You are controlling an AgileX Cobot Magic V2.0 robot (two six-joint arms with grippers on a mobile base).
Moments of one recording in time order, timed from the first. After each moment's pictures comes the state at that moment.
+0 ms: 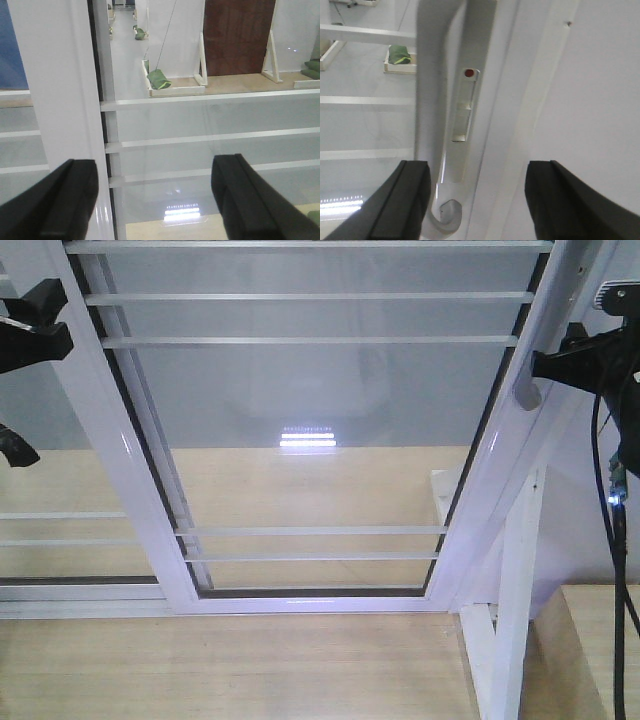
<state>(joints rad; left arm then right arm) -0.21 1.12 -0.75 -0.46 -0.20 0.41 0.09 1.55 -0.80 0.68 -0.57 -0.66</state>
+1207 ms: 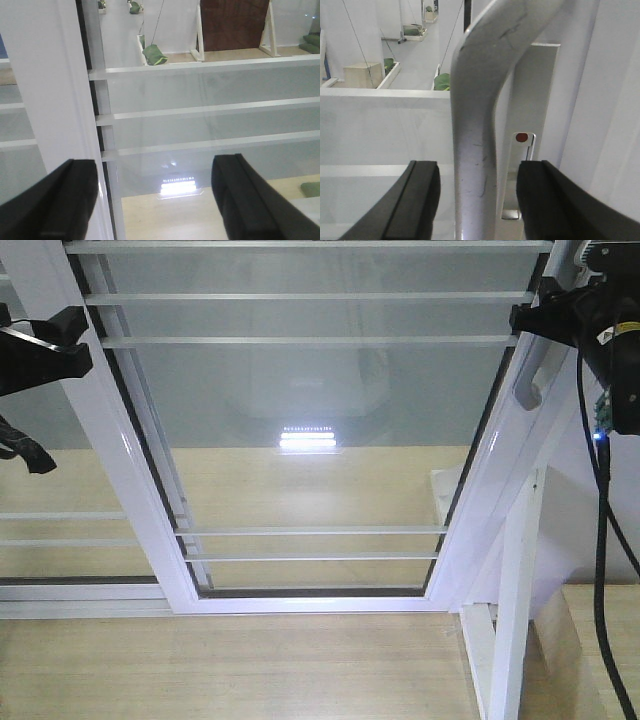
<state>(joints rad) -0.21 1.17 -0.75 -0.46 -0.15 0.41 0.03 1.75 -1.02 0.19 -0.56 -0.21</state>
